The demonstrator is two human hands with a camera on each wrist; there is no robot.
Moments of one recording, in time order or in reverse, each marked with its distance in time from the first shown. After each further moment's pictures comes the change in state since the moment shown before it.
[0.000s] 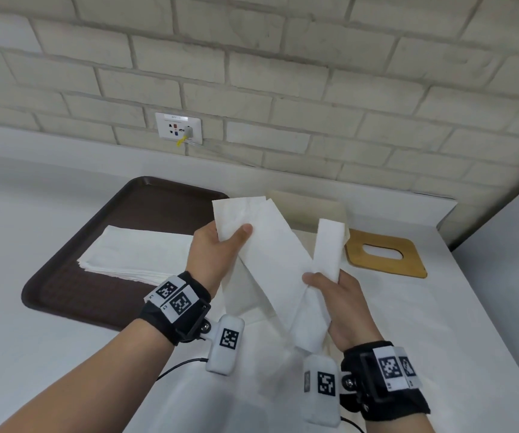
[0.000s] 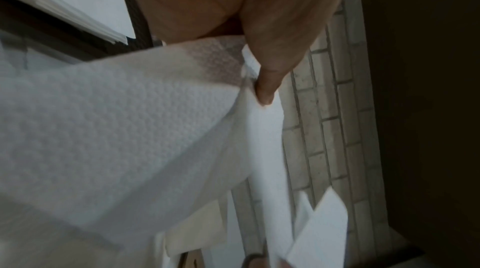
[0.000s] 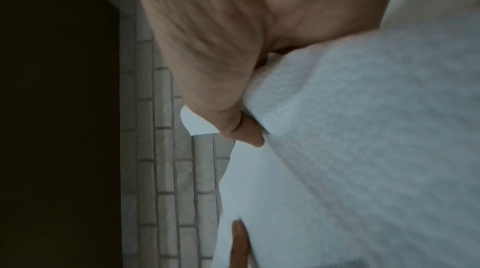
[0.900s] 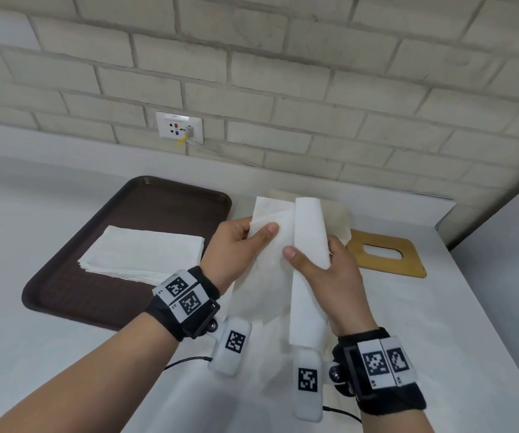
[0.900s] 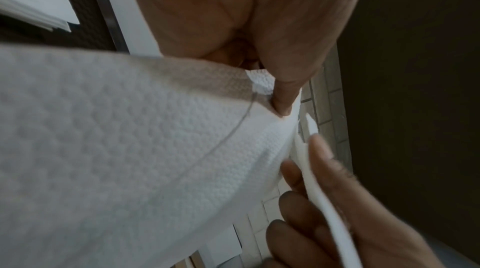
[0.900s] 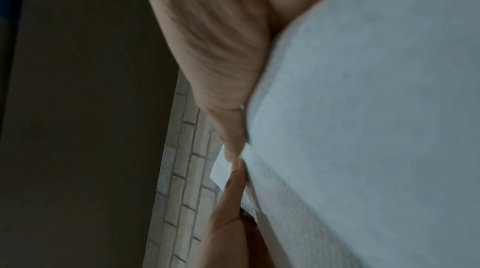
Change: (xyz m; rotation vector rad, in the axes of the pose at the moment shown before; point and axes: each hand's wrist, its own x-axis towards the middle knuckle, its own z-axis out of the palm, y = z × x) left_hand -0.009 0.022 0.011 0.087 -0.287 0.060; right_hand -0.018 -0.037 0.028 -0.161 -0.004 -0.332
